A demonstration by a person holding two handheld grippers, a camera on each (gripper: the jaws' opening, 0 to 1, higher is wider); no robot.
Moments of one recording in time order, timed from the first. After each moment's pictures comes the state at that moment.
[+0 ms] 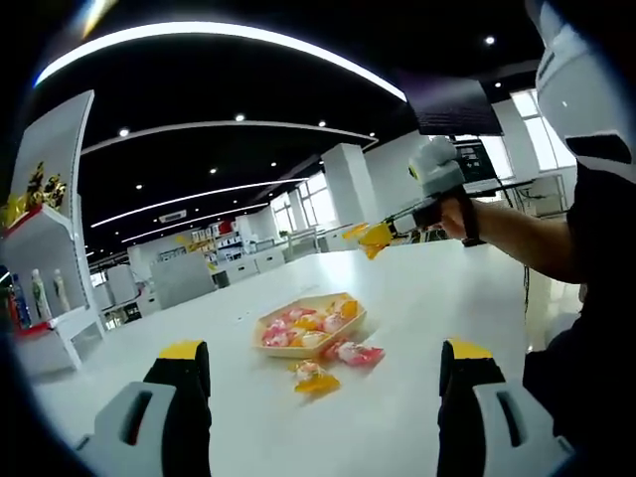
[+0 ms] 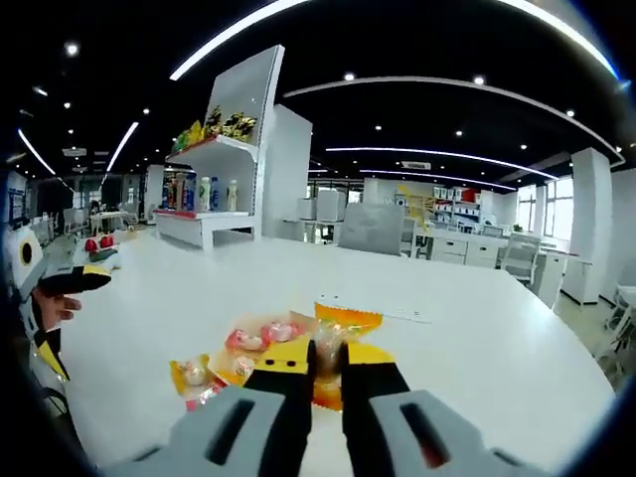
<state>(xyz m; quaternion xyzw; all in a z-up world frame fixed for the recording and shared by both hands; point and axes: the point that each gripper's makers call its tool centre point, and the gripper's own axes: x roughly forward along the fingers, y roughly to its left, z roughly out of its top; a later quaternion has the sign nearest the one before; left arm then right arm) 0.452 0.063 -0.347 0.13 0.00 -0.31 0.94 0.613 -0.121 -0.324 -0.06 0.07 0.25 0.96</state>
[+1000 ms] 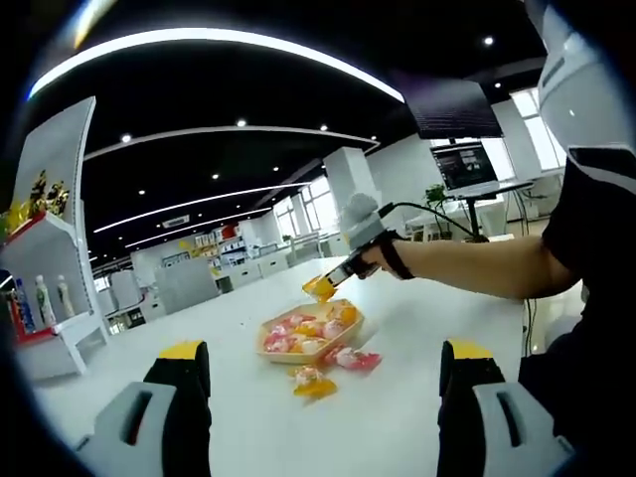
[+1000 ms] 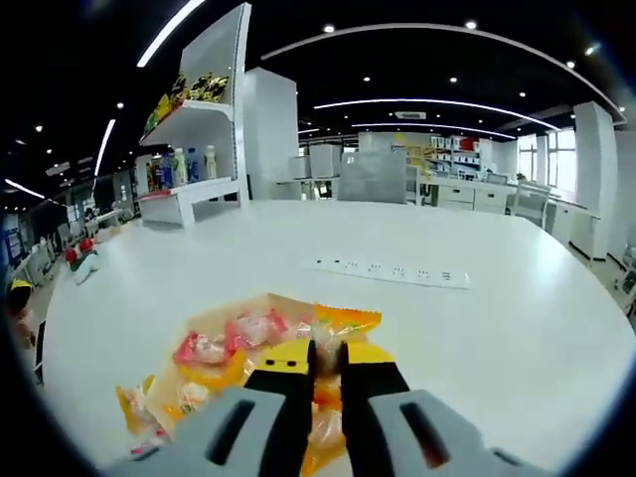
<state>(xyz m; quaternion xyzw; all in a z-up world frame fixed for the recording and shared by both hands) 0.444 0.059 -0.341 0.15 -0.01 -0.30 0.94 0.706 -0.076 -0.400 -0.03 0.18 0.24 0.95</state>
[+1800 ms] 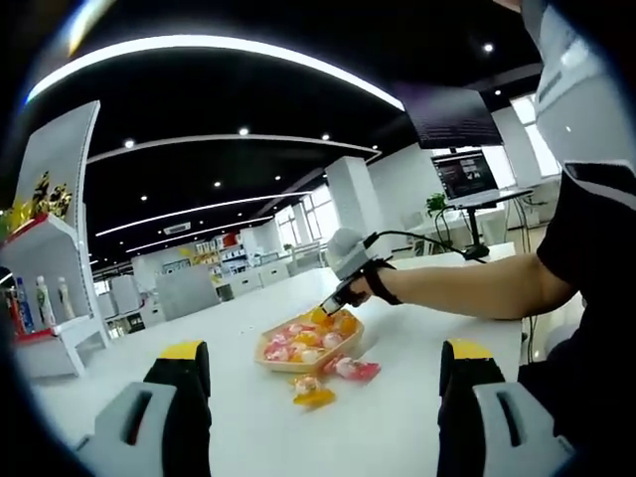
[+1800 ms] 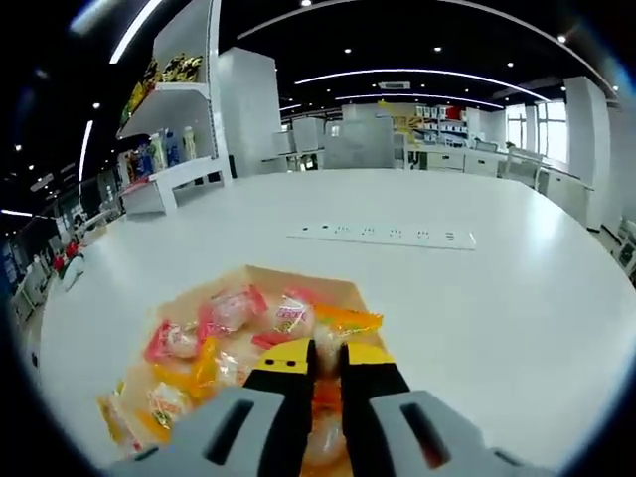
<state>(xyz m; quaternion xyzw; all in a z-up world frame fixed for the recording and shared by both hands) 0.439 0.055 -0.333 0.13 -0.03 -0.31 0.94 0.700 -0.071 -0.437 -0.02 0.24 0.22 0.95</state>
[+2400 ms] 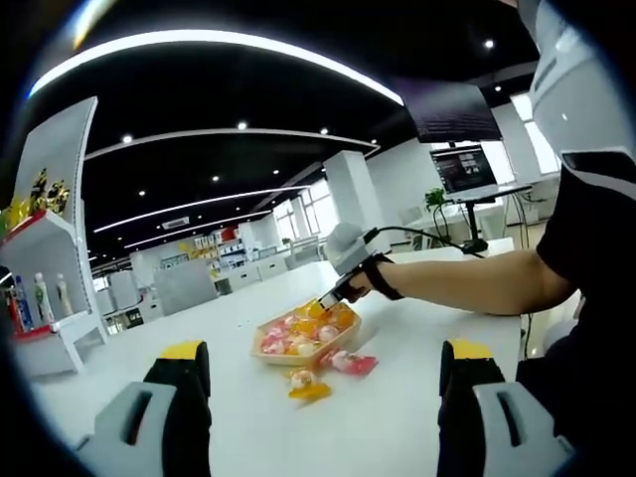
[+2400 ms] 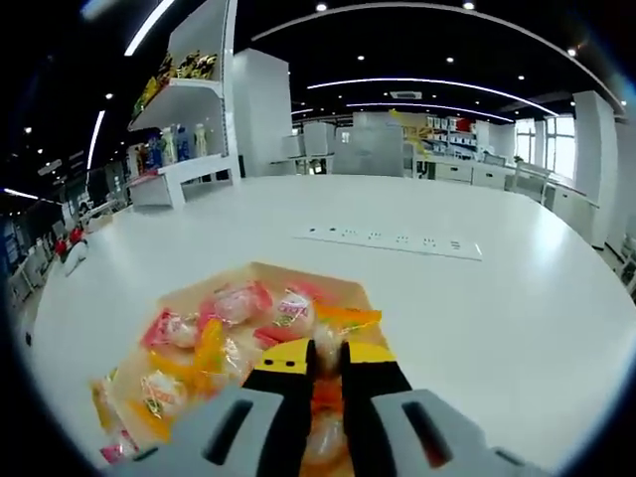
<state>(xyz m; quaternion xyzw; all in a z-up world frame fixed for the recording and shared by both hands) 0.441 0.054 -0.342 0.13 -0.02 -0.31 0.94 0.716 -0.071 -0.436 -0.04 0.22 0.23 0.95</state>
